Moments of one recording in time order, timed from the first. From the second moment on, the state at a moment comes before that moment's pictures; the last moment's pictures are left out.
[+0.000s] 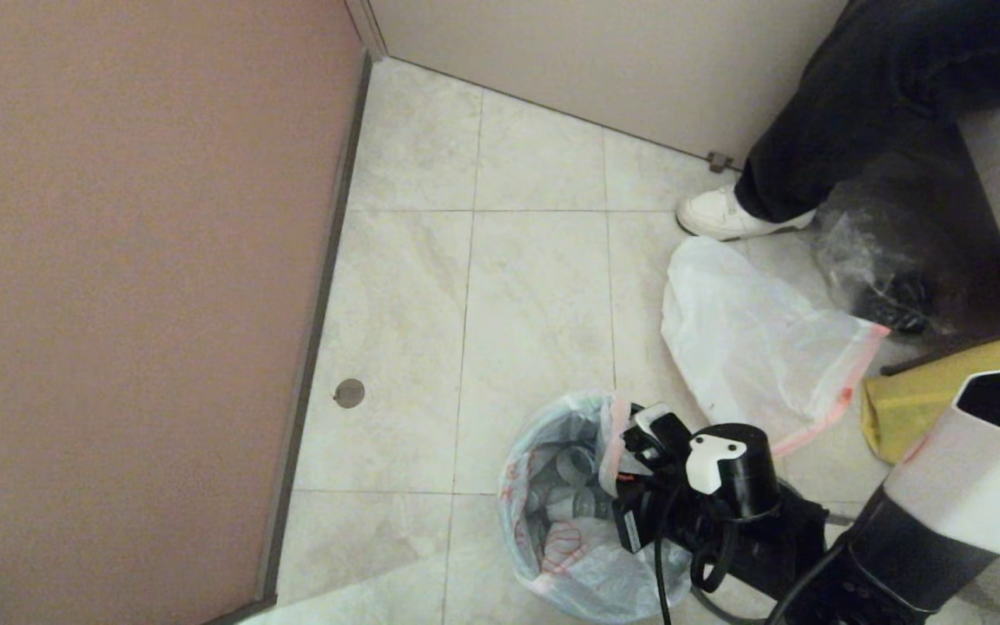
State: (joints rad) left arm 0.00 0.00 0.00 0.00 0.01 -0.02; right arm 0.65 2.09 -0.63 -1.03 -0.06 0.05
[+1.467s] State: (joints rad) left arm 0.00 0.00 0.00 0.00 0.01 -0.02; right arm 0.60 2.14 -0.86 -0.76 -0.10 0.09
